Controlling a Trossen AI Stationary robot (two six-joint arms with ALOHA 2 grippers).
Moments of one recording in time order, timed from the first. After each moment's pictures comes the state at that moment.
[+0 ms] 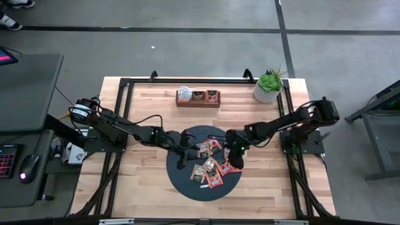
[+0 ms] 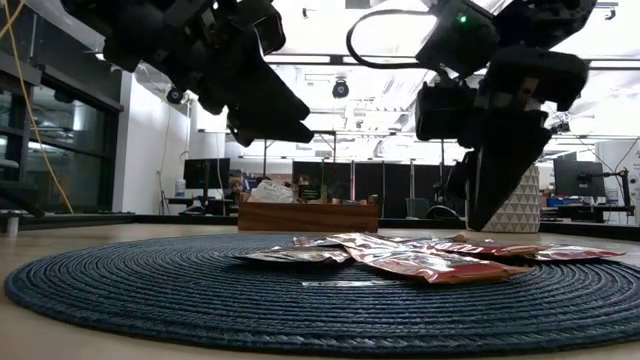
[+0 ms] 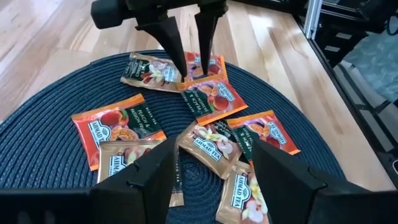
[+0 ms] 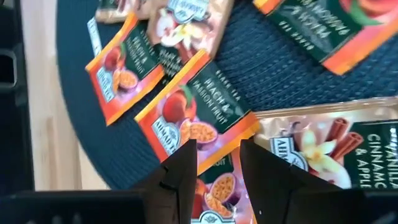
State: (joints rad) left arm -0.21 1.56 0.74 0.34 -0.02 -0.27; right arm 0.10 1.59 0.73 -0.16 -0.34 0.47
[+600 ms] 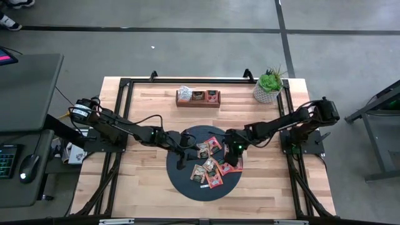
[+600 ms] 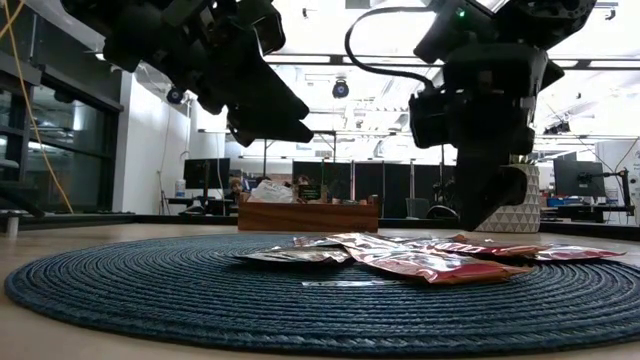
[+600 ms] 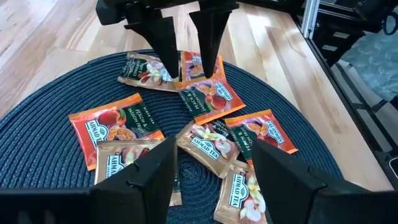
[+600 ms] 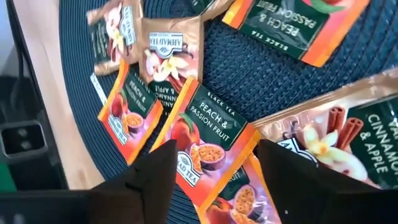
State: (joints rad) left arm -0.21 1.56 0.74 0.34 -0.01 -0.27; right arm 0.11 1.59 0.74 -0.11 -0.32 0.78
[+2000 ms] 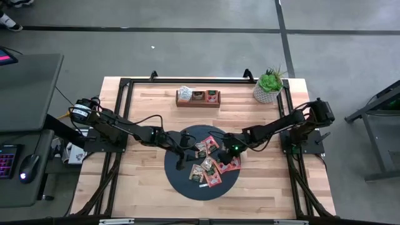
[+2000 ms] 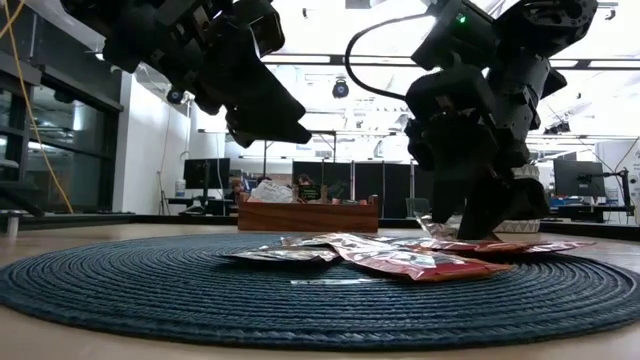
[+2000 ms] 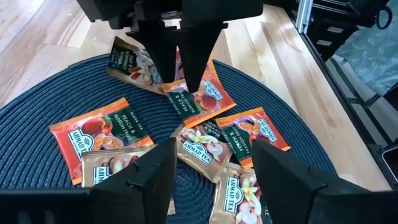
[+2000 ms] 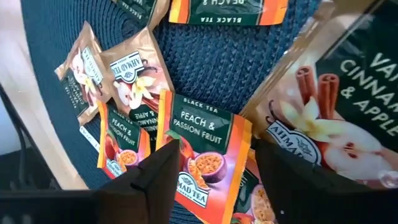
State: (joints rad) left arm -0.21 1.56 0.74 0.33 0.02 -0.26; right arm 0.14 1.66 0.74 -0.05 -0.22 1.12
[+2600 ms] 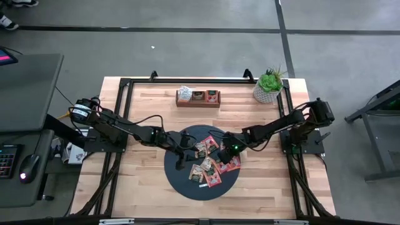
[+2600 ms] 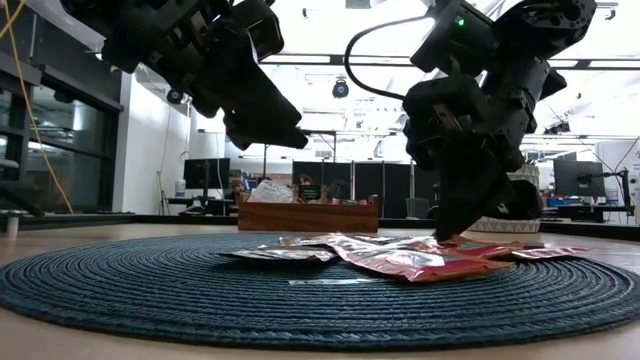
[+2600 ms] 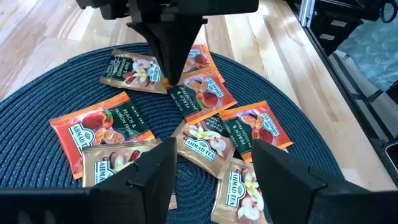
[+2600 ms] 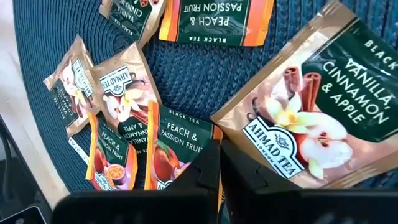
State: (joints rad) left arm -0.21 1.56 0.74 0.31 0.02 -0.26; right arm 0.14 1.66 0.74 -0.04 -0.17 1.09
